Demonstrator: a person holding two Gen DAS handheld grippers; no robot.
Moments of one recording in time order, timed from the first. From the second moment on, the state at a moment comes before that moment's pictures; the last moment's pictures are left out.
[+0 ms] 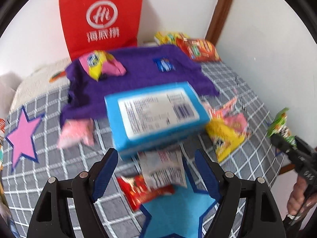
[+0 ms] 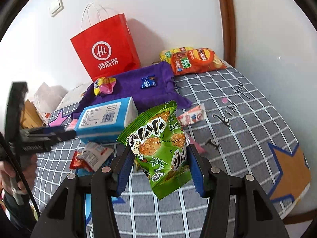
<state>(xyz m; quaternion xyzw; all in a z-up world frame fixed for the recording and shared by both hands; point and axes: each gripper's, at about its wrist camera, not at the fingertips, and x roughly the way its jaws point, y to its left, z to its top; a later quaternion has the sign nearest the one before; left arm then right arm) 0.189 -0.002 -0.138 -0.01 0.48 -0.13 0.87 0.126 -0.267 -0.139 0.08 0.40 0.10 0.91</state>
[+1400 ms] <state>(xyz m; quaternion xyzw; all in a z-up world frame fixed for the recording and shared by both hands) 0.193 -0.049 -0.208 0.03 0.50 -0.12 0.86 0.103 -0.258 -0.172 0.07 0.43 0.12 0.89</state>
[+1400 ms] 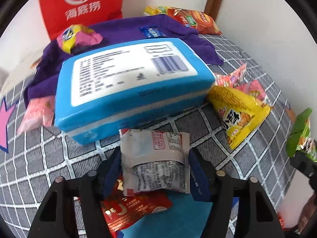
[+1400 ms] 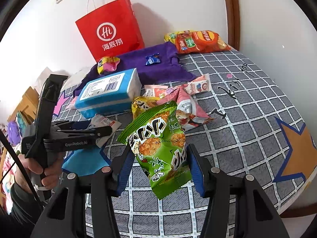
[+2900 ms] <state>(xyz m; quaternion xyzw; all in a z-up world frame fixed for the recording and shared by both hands) 0.303 0.085 -0.066 -0.03 0.37 -0.04 0.93 0.330 -0.166 -0.075 0.00 0.38 0.17 0.91</state>
